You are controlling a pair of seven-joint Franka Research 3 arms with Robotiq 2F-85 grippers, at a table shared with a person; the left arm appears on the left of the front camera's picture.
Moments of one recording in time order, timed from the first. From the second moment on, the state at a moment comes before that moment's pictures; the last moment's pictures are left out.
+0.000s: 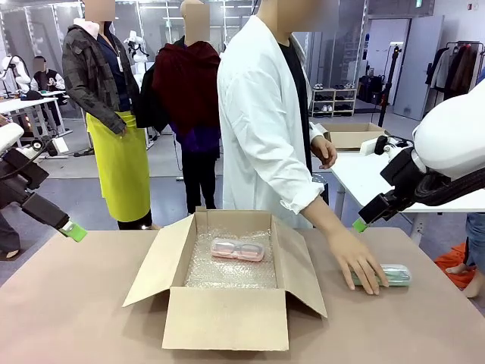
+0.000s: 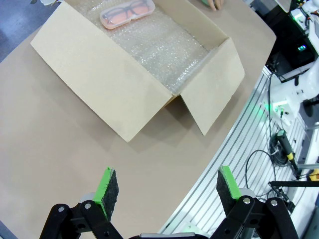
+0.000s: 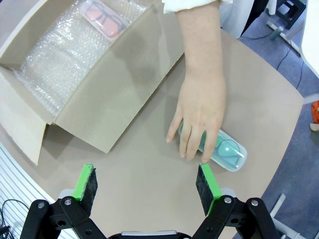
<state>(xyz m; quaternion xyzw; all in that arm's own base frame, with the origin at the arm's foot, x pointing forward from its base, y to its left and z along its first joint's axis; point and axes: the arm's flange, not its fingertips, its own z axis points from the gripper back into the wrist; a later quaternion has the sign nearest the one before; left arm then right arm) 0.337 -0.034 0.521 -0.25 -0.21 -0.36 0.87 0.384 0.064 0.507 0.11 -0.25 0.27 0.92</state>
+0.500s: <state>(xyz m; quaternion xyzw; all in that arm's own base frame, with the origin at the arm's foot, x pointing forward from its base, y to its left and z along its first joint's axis) 0.337 -0.034 0.521 -0.25 -0.21 -0.36 0.87 0.384 0.064 0.507 0.11 -0.25 0.27 0.92</state>
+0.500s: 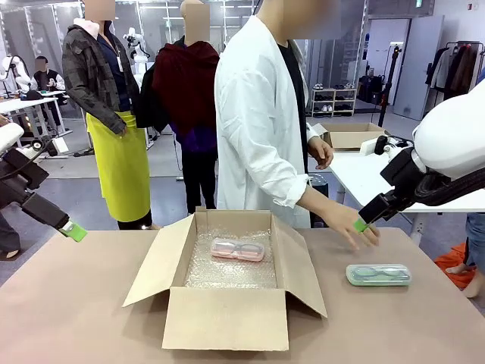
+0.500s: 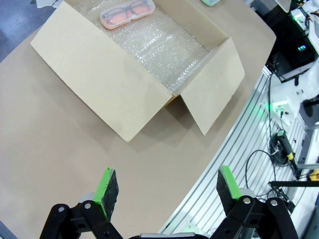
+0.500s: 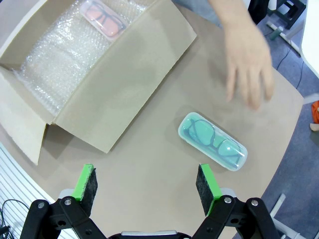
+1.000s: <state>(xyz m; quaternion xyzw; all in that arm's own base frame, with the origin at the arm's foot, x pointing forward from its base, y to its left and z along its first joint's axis) 0.337 -0.034 0.521 -0.25 -0.21 -0.36 0.87 0.392 0.063 0.513 0.09 -0.25 0.28 0.92</state>
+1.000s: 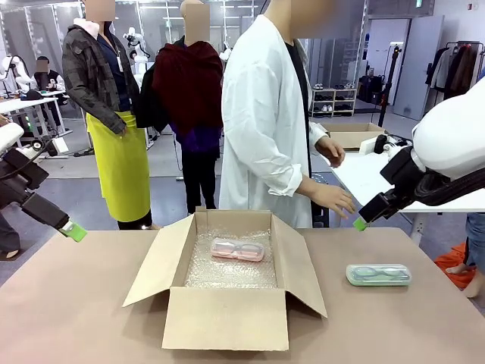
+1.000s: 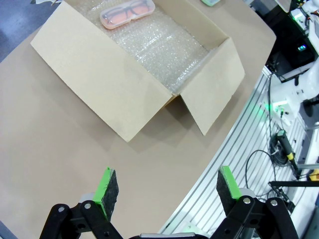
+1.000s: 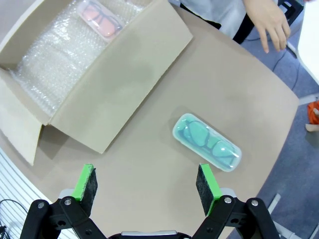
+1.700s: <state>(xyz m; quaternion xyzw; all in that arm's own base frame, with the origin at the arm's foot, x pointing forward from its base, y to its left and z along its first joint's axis) 0.338 -0.034 0.521 -0.25 -0.21 -0.36 0.87 0.497 0.008 0.458 0.02 -0.18 0.19 0.96</state>
